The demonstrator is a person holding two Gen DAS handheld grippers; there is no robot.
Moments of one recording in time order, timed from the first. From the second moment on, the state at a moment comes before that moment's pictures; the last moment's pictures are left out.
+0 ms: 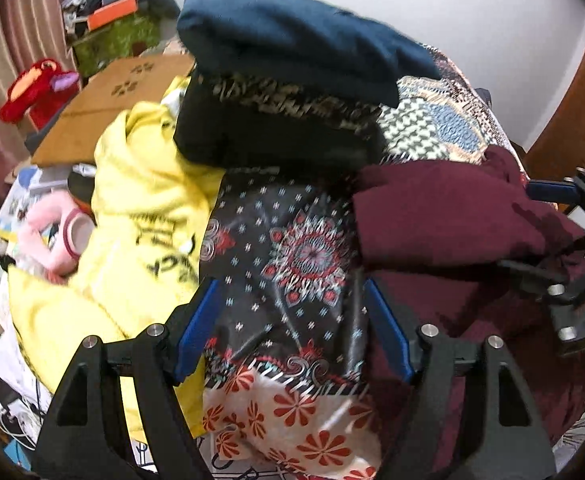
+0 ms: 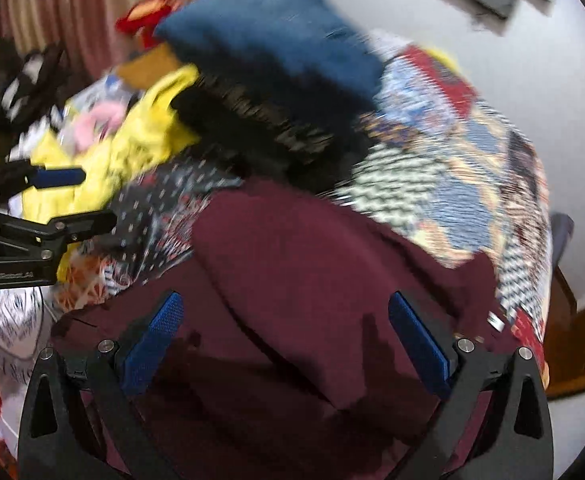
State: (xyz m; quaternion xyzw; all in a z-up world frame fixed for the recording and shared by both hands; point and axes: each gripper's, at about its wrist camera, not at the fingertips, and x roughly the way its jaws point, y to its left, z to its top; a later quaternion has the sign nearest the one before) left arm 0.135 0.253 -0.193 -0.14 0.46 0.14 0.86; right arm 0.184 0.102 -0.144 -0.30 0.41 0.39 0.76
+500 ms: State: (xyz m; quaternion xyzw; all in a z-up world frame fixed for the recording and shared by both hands) left arm 0.134 0.250 -0.223 -0.16 0.49 0.12 0.85; right arm 0.193 0.135 -0.206 -0.42 0.44 0.37 0.71
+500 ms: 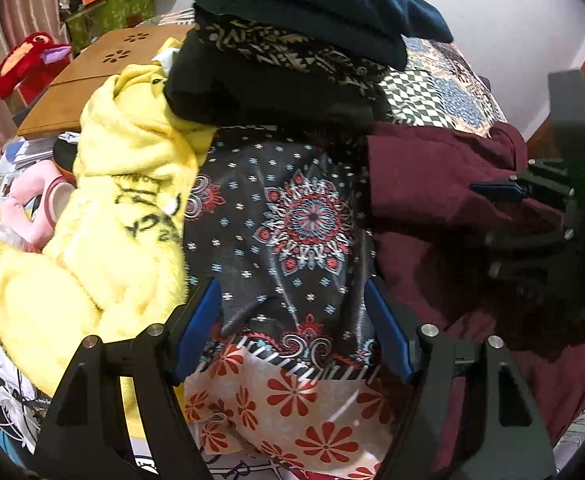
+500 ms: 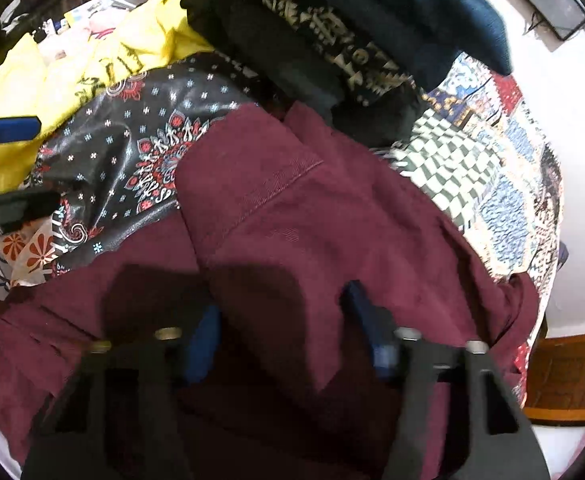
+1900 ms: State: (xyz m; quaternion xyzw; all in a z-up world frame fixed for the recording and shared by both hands) left arm 0.152 0.171 -0.233 -0.09 0.54 0.05 0.83; right arm 0.256 -0.255 -0.189 0.18 0.54 0.14 0.81
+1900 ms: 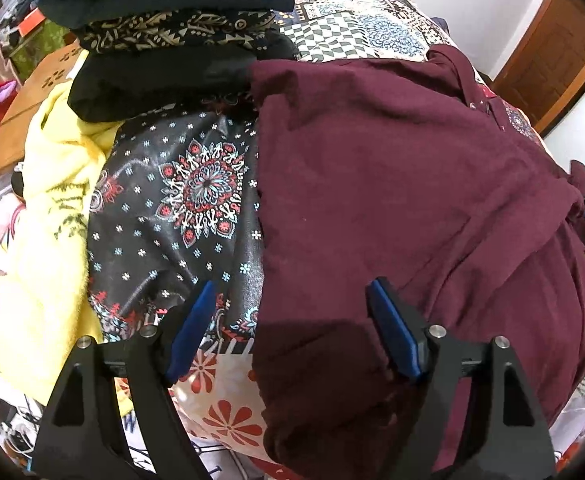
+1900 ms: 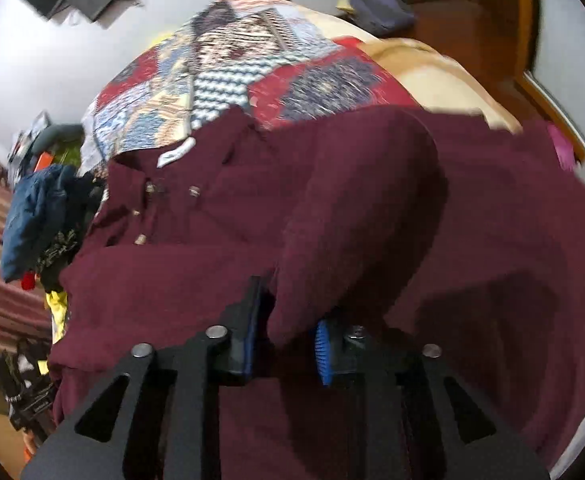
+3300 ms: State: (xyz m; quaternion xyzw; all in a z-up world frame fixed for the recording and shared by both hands) left arm 0.236 0.104 -0.217 -0.03 0.54 -0.03 0.84; right arm 0.323 -0.265 -0.089 0.11 0.42 0.15 0.89
